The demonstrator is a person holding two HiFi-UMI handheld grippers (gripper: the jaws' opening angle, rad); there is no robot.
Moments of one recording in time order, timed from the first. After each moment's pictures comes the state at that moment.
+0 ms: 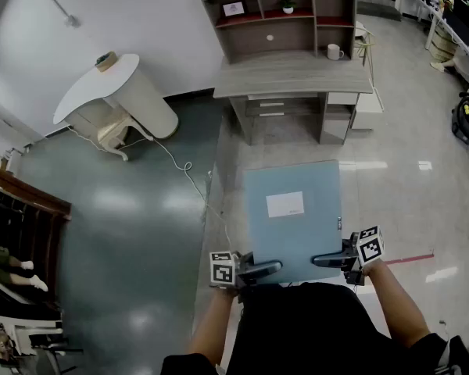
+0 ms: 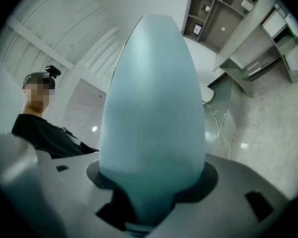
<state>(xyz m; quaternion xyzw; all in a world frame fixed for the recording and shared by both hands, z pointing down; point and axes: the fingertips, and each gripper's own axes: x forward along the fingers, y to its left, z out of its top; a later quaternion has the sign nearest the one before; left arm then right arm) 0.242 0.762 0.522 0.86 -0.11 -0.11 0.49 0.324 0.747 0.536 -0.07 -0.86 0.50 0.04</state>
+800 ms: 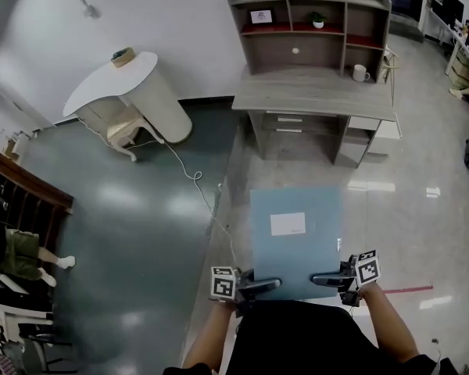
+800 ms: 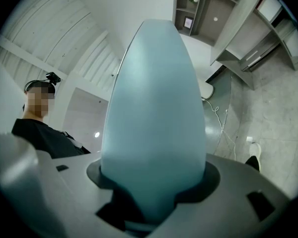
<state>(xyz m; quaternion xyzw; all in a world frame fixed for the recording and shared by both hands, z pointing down) 0.195 0.706 0.549 0.83 -0.14 -0.13 0.52 0.276 0.687 0.558 -0.08 -0.84 0.54 0.03</state>
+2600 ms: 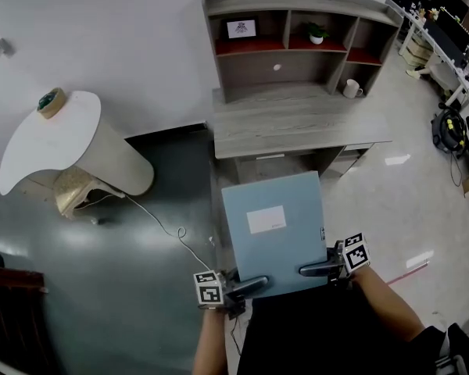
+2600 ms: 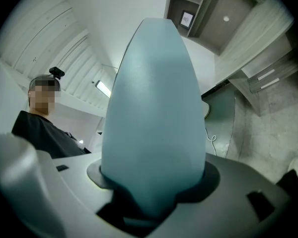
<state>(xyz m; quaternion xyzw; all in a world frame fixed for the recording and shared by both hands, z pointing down) -0.097 0.342 0.534 0.84 -0.07 -0.13 0.52 -0.011 0.334 0.538 0.00 -0.84 0.54 0.04</state>
